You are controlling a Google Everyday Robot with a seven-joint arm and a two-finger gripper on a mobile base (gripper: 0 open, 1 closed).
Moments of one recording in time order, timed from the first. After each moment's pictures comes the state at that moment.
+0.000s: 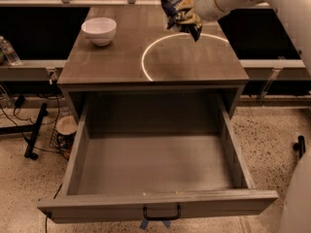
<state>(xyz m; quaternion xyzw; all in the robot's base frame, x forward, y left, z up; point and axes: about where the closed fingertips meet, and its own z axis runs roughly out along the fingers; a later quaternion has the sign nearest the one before) 0.761 -0.095 0.974 -0.74 0.48 -0.13 0.46</state>
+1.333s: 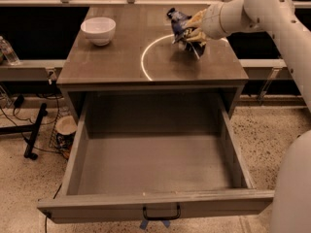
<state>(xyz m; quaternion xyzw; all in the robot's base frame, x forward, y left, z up) 0.802 -0.130 0.910 -0.68 0.53 -0.09 0.50</state>
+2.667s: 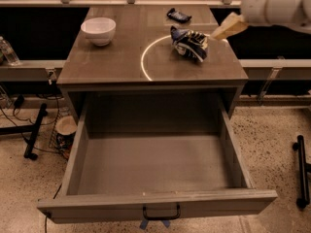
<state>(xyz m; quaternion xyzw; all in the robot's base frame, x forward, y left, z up) 0.718 -0.201 1.030 -0.55 0.56 -0.16 0.61</state>
